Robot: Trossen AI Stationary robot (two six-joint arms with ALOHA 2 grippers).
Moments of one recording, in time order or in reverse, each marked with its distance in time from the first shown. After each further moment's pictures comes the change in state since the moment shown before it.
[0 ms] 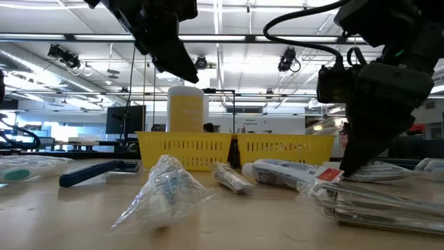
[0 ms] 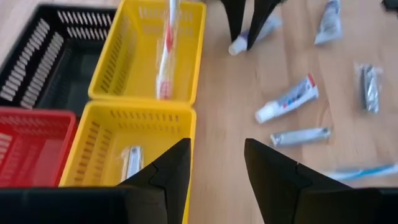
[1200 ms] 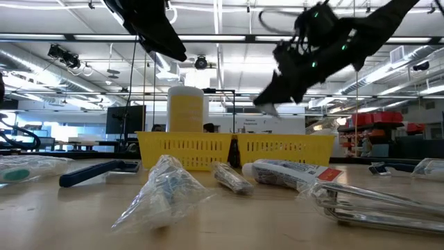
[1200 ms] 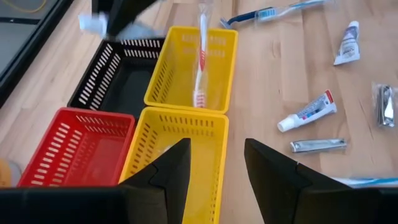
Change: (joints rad) left arm -0.007 -0.150 0.001 -0.089 -0.132 0.000; right arm -0.628 -0.150 0.000 0.404 -0.077 -0.750
